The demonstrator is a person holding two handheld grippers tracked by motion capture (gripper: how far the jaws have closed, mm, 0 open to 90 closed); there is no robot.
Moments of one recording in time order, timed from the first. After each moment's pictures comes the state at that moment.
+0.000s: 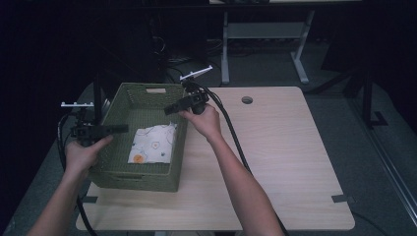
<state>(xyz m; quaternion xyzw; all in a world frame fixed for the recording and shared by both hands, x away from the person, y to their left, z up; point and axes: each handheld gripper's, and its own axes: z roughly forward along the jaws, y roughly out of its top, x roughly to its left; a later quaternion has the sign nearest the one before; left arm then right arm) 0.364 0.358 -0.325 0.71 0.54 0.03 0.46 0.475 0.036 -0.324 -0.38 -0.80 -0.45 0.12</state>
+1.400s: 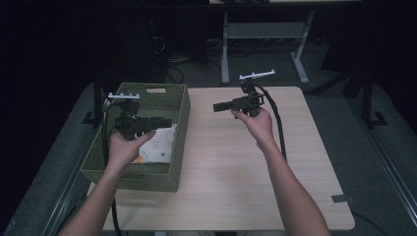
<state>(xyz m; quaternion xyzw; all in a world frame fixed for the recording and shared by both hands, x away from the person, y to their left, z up) 0.366 0.236 -0.304 0.74 0.47 0.01 0.48 0.456 -0.117 -0.327 -0.43 -0.75 -0.49 0.11</state>
